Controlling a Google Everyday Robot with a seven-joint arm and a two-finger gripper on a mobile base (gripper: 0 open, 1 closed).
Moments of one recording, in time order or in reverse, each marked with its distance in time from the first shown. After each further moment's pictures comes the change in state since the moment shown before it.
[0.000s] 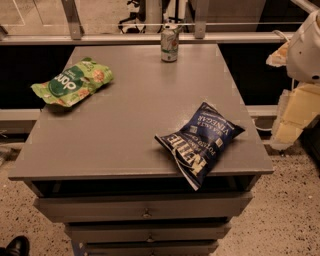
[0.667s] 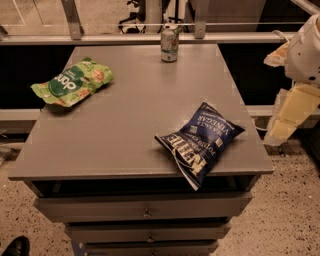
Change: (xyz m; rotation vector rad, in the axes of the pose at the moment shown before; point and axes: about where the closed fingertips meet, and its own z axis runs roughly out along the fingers) arm 0.000 -0.011 0.011 0.011 -0.058 0.012
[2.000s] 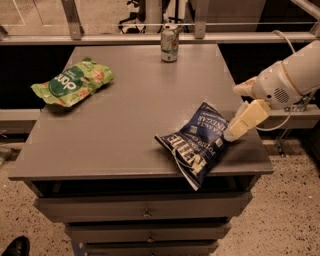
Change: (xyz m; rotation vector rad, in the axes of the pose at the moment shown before) arm -0.019 -0.036 0.116 -0.213 -0.402 0.240
